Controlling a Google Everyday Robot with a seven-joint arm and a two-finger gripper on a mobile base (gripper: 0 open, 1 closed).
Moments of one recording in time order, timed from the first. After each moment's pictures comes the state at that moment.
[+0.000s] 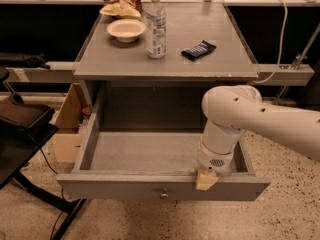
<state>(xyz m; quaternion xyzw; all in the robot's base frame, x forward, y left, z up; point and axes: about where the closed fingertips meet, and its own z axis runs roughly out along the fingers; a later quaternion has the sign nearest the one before) 0.416 -0.120 0.651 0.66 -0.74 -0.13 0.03</state>
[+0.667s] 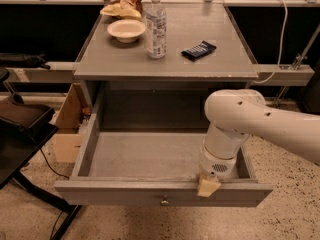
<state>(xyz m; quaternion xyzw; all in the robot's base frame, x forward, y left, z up) 0.399 -0.120 0.653 0.66 -0.74 -0.15 0.04</state>
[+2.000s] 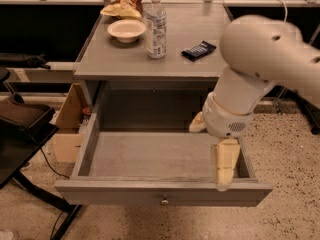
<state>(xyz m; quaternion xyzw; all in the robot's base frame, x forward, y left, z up) 0.414 -0.106 0.794 0.75 -0.64 -0.13 -0.04</state>
